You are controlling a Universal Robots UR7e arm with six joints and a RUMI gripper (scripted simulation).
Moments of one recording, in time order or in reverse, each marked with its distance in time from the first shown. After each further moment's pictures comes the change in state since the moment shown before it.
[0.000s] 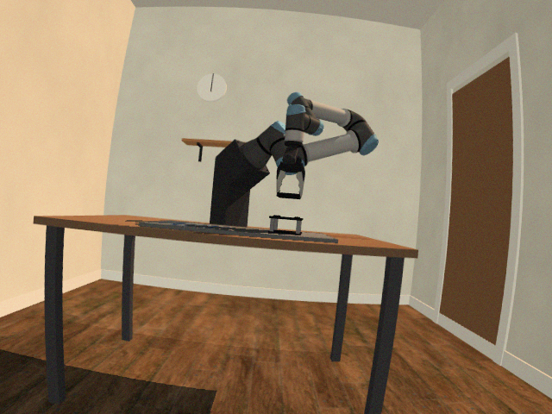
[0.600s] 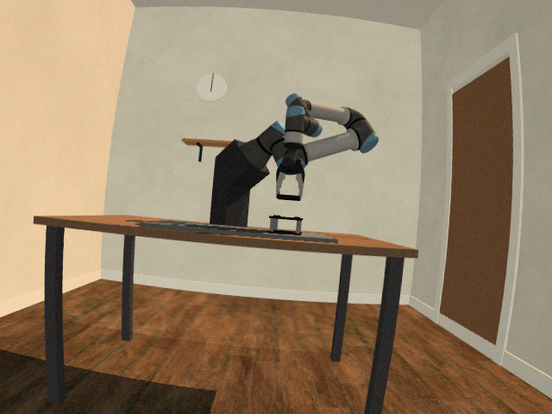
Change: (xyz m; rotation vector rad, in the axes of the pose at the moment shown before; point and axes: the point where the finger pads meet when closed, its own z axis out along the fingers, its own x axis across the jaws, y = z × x) arm 0.001 0.000 0.007 0.000 -0.003 -0.001
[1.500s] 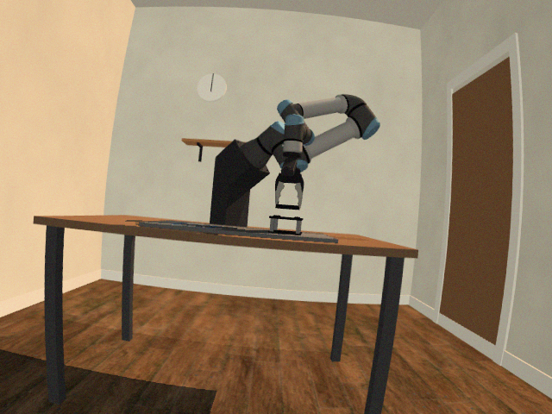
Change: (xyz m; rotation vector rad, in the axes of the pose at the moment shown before) arm 0.001 0.000 0.037 -0.004 -0.004 -0.001
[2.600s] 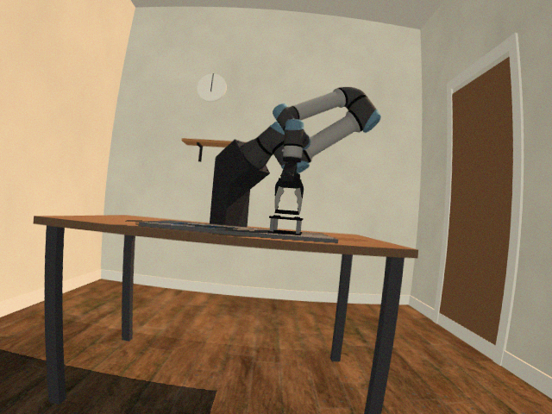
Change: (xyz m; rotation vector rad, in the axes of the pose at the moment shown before) arm 0.000 -0.001 0.020 0.003 0.007 0.001
